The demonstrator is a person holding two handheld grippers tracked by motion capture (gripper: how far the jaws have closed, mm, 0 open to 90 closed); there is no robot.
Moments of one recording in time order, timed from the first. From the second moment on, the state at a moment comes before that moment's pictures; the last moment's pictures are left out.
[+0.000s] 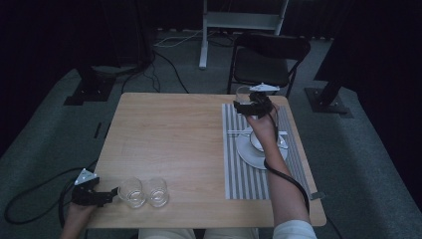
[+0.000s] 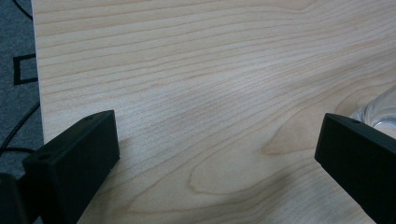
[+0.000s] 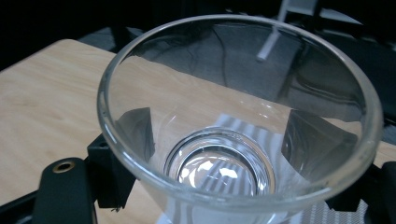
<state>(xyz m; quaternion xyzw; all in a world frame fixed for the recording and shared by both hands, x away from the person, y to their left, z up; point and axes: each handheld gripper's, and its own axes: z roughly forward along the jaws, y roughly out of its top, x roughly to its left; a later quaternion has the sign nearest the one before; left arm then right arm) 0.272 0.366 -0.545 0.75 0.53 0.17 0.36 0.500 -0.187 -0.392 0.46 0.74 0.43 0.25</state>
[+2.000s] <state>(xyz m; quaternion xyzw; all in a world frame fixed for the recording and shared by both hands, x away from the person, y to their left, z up) 0.271 0.364 -0.545 0.75 0.53 0.18 0.35 0.580 -0.189 -0.478 0.58 0.78 0.21 0.14</state>
